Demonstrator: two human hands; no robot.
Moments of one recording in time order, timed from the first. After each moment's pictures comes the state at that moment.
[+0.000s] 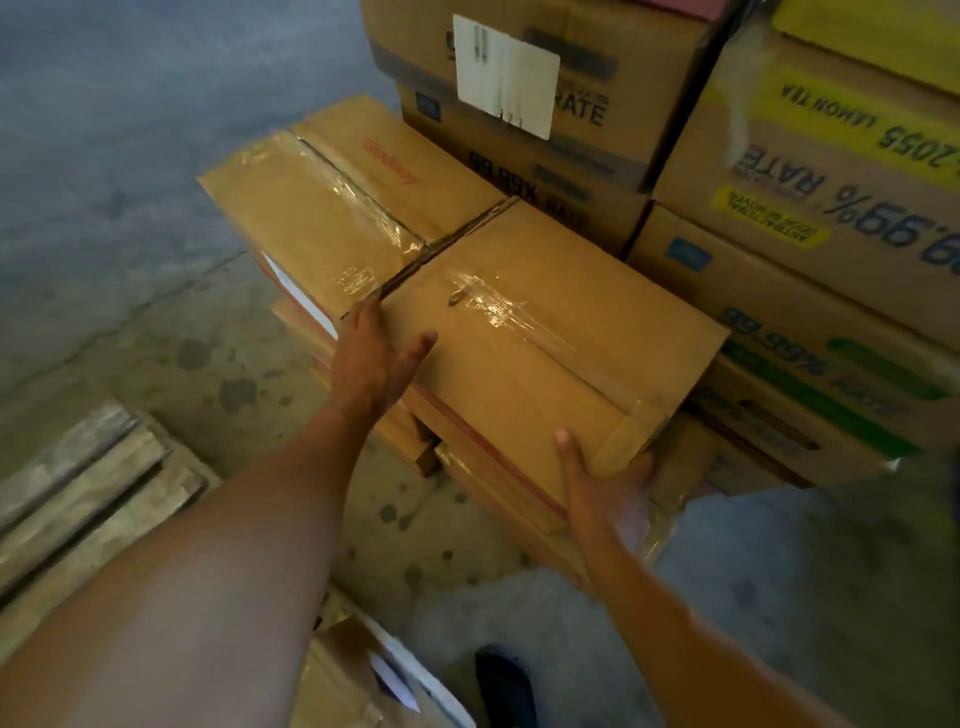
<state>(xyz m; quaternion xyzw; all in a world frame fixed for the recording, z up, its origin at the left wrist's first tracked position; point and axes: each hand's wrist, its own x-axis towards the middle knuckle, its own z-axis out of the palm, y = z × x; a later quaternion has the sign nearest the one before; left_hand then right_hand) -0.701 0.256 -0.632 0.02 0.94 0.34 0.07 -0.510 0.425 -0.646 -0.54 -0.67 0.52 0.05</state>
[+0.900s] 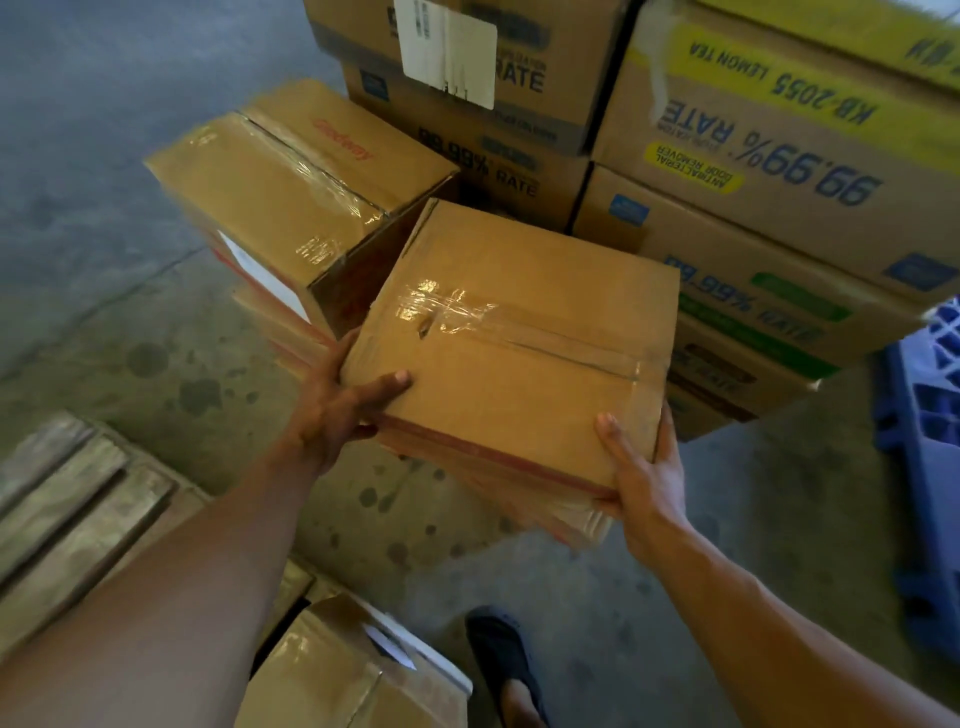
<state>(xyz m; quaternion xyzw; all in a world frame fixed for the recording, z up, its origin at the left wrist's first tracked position) -0.620 0.207 -0.635 -0.05 0.73 0.62 0.29 -0.429 0.457 -0.632 -0.50 -0.55 0.66 0.10</state>
